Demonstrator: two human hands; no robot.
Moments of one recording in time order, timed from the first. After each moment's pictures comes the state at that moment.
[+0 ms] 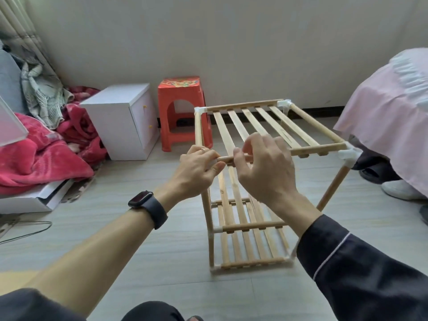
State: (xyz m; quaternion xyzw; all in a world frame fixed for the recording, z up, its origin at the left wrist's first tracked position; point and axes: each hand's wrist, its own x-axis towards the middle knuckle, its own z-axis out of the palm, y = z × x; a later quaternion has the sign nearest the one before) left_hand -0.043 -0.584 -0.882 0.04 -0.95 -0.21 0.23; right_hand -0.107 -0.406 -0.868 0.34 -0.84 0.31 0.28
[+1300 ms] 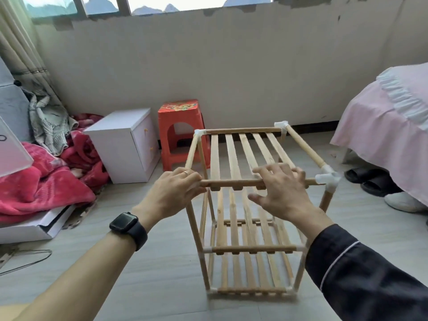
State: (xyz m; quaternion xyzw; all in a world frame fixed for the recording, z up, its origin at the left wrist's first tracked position) left_hand -0.020 -0.625 -0.868 -0.04 -0.98 0.00 0.21; right_hand -0.161 -0.373 -0.887 0.35 -0.92 0.12 0.15
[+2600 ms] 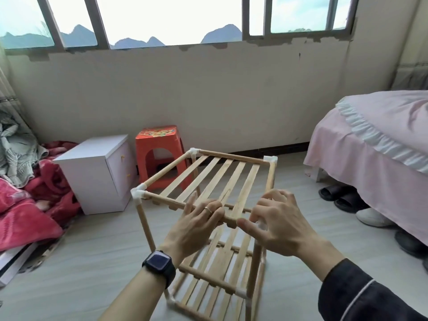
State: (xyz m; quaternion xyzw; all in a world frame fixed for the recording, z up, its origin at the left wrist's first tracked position) left_hand -0.100 -0.554 -0.919 -0.18 -0.92 0.11 0.33; right_hand -0.172 -0.309 -0.870 0.43 -0.88 0.17 0.15
